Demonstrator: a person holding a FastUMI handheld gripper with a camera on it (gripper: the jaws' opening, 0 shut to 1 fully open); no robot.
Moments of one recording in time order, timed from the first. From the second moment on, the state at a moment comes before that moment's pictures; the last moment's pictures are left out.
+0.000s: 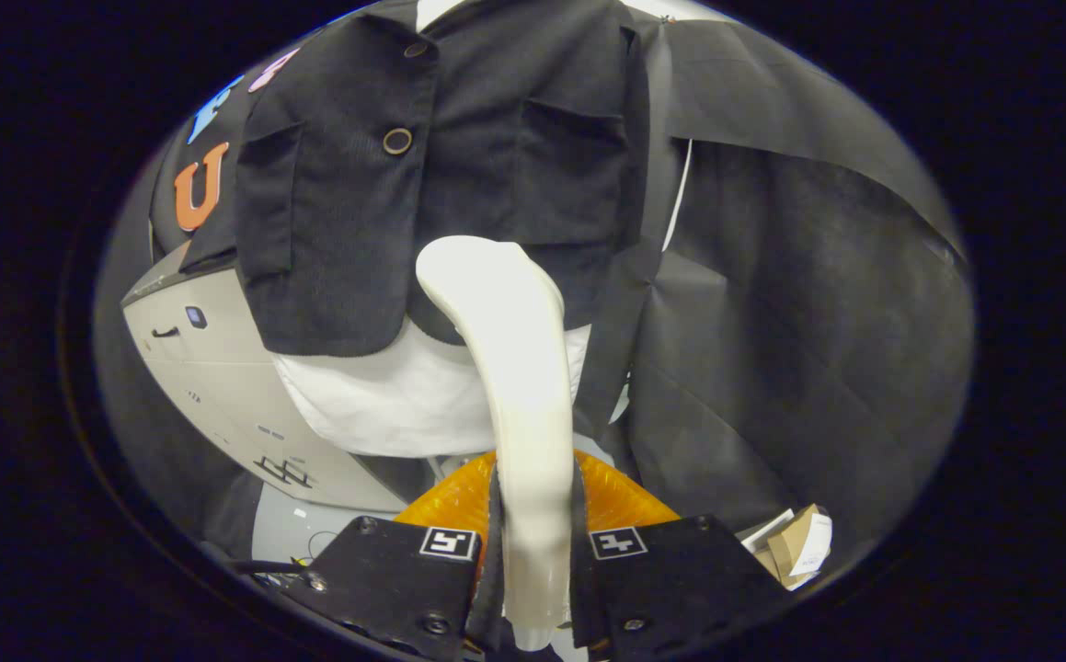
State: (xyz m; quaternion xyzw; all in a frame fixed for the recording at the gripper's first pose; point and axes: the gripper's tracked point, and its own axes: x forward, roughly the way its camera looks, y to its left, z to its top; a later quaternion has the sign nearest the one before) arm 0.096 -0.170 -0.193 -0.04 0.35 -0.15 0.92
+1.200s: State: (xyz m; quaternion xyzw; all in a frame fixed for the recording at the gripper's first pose) arm -0.036 -0.149 -0.017 -0.03 0.20 -0.09 0.98
